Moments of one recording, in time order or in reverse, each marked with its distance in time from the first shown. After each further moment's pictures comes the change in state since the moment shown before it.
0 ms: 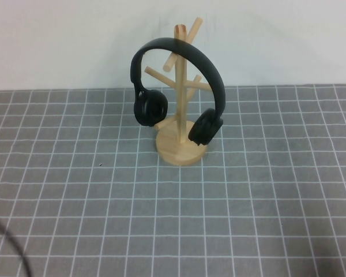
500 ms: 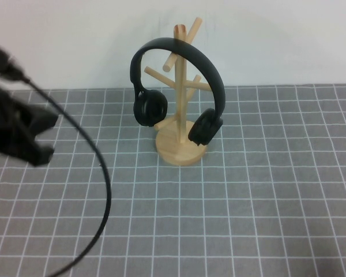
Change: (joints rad) right arm 0.000 0.000 0.000 0.000 0.000 0.000; left arm -0.133 0.653 -0.488 -0.539 0.181 0.999
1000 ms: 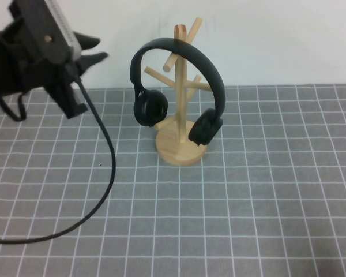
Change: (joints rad) right arm 0.000 0.000 0.000 0.000 0.000 0.000; left arm 0.000 0.290 -0.113 -0.767 -0.213 1.352
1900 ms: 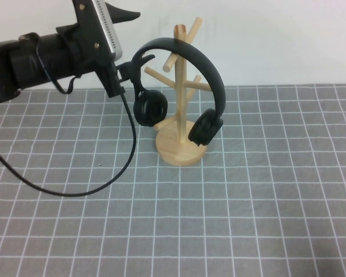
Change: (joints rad) right arm 0.000 0.000 0.000 0.000 0.000 0.000; left arm -0.009 0.400 -0.205 -0.518 0.171 0.713
